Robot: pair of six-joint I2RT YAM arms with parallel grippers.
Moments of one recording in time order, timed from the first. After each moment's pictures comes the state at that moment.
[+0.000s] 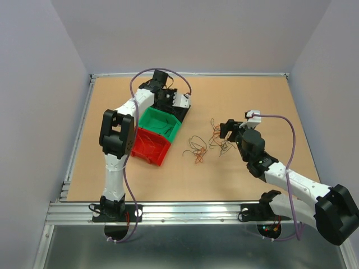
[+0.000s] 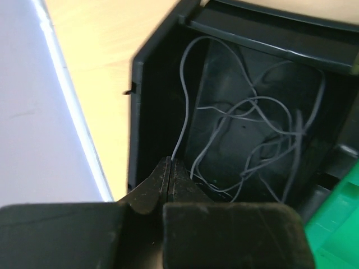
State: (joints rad) left arm -0.37 2.15 1.79 -0.53 0.31 1.42; right arm 0.58 1.03 0.45 0.43 0.46 0.34
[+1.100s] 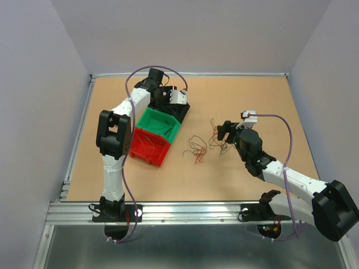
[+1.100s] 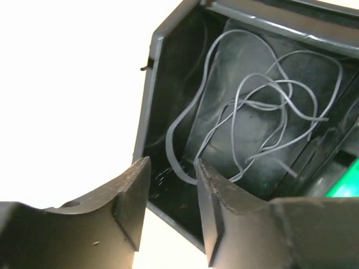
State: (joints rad) left arm -0.34 2.13 1.77 -0.54 0.33 1.36; right arm 0.58 1.07 0.45 0.43 0.41 0.34
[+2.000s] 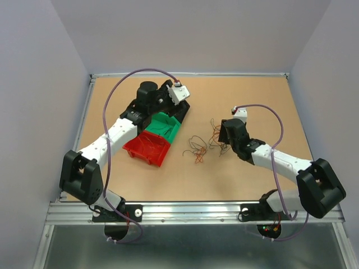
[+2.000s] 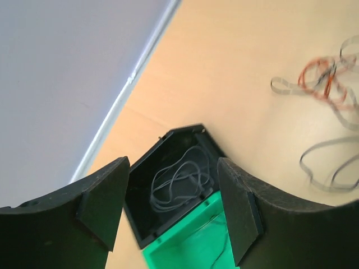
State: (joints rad) left arm -0.50 1.48 1.18 -0.02 0.31 0.63; right arm 0.57 1.30 0.67 0.03 0.49 0.43
